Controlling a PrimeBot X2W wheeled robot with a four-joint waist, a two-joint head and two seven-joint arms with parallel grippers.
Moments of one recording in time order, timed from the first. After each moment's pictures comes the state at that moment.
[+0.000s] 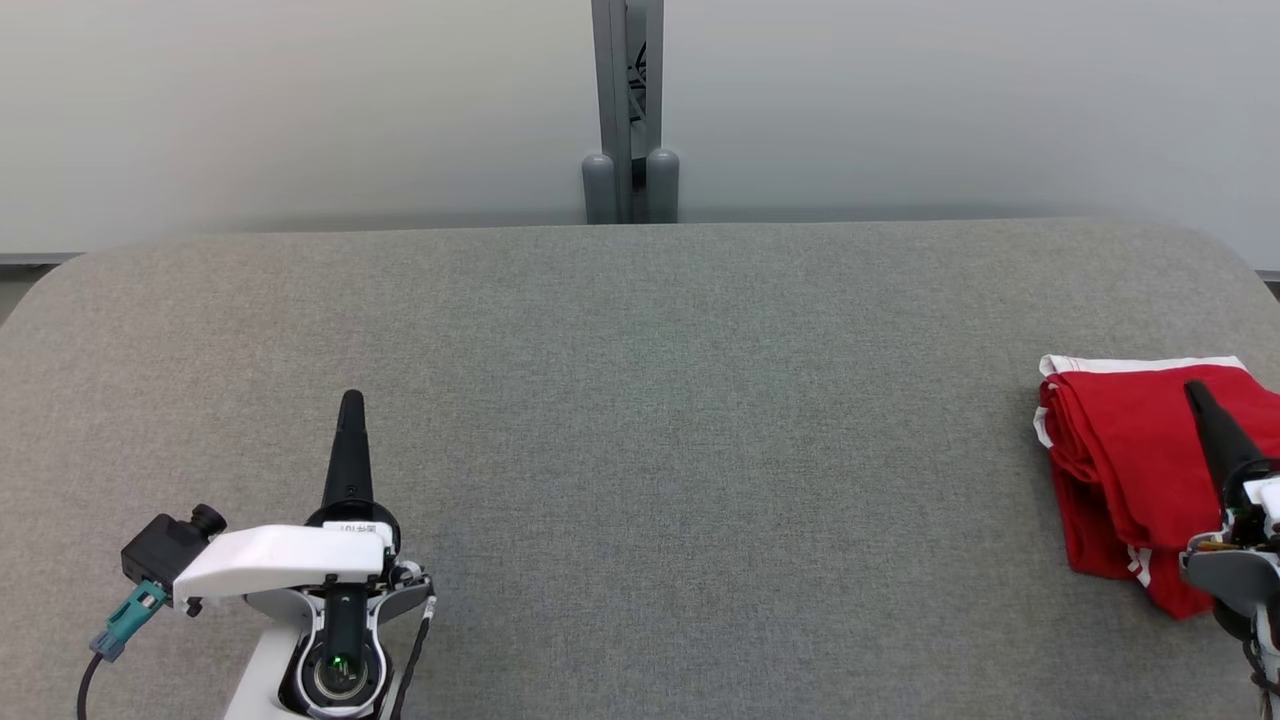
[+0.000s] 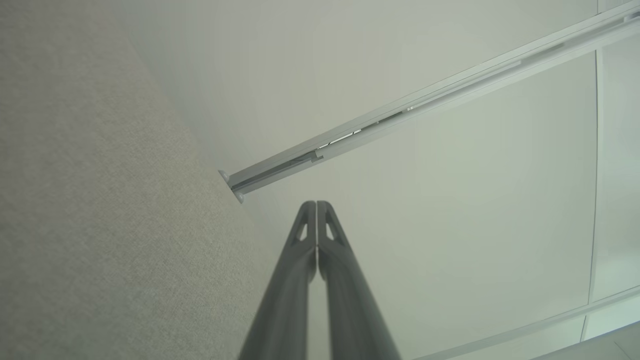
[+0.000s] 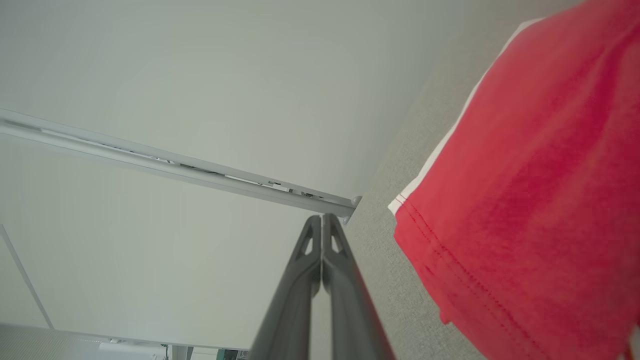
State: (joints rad) left arm -0.26 0.08 -0.20 0.37 -1.36 -0.09 -0.24; right arm -0.36 -0.11 -0.35 0.49 1.21 0.13 0.33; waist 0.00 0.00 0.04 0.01
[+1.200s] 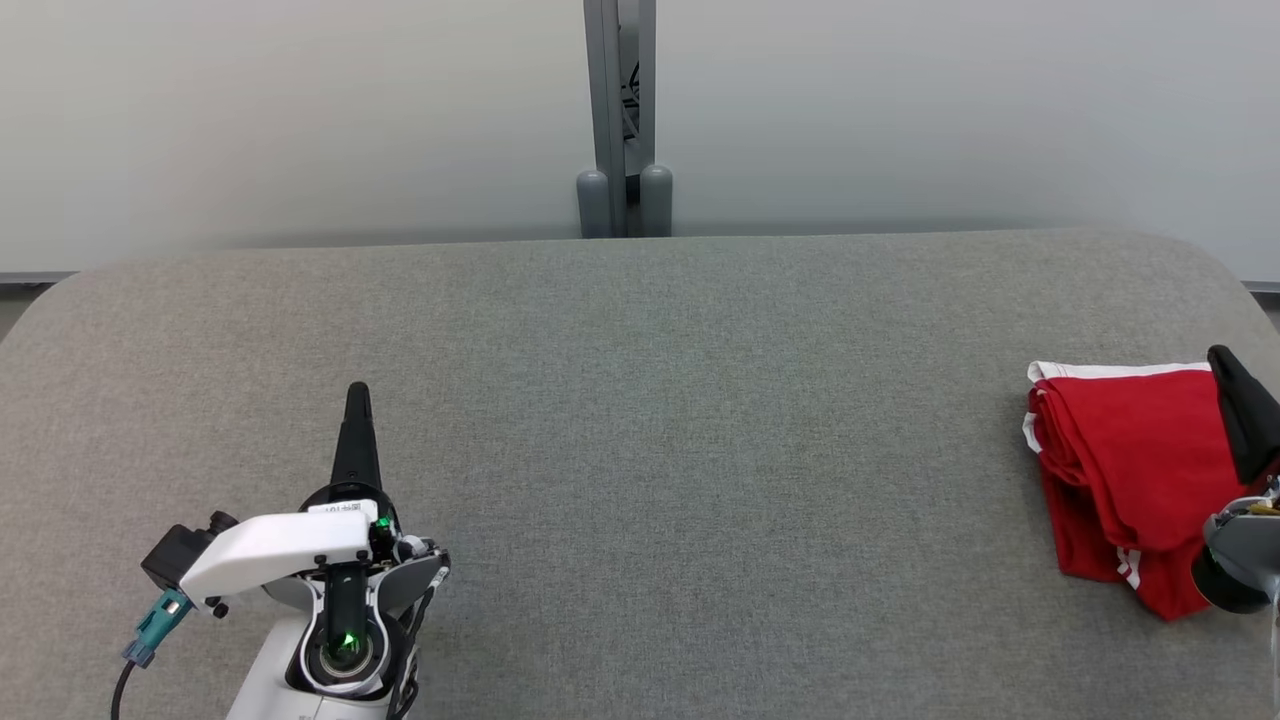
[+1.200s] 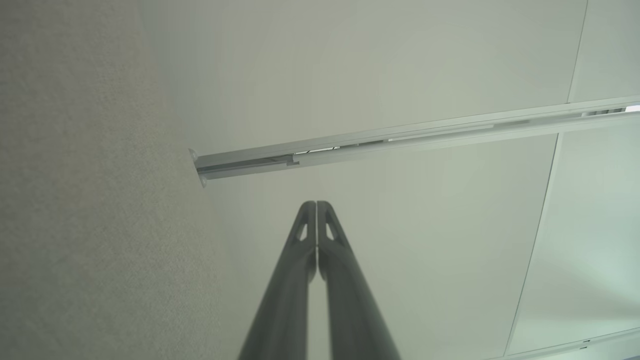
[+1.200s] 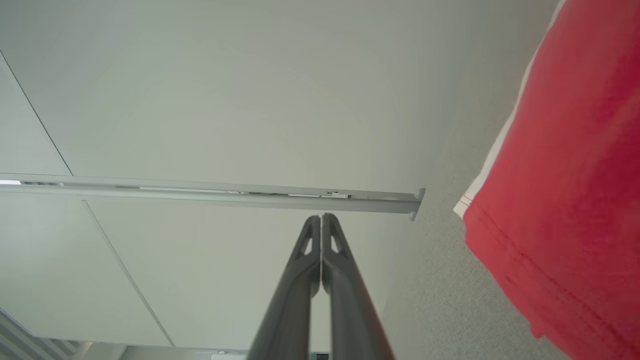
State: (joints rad) left arm -0.30 0.05 -0.22 0.42 -1.63 -0.12 -0.26; right arm -0.43 -0.14 -0.40 0.59 1.48 0.13 0.42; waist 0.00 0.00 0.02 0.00
